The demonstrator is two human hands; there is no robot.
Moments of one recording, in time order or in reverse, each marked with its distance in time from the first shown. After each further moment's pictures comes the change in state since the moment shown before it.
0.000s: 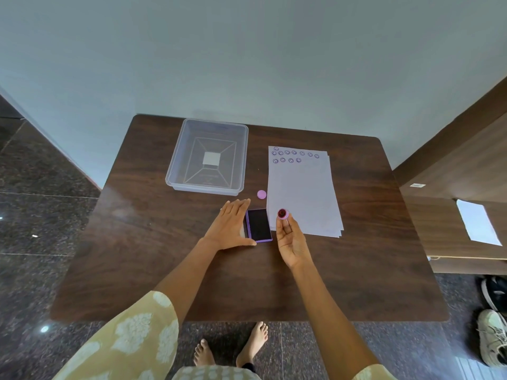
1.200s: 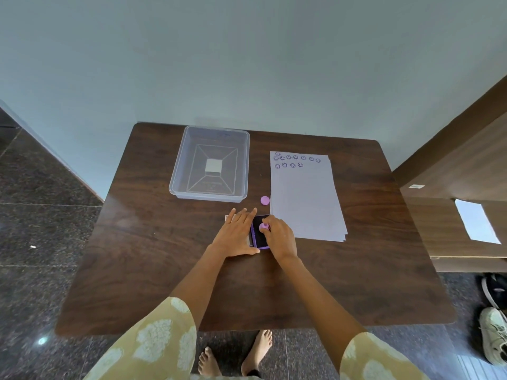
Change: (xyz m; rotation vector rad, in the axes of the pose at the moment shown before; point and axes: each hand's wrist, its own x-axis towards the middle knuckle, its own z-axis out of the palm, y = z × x) left_hand 0.003 0.001 -0.002 0.059 -0.051 0.068; right_hand 0.020 0.025 0.024 -1.943 -0.084 -0.657
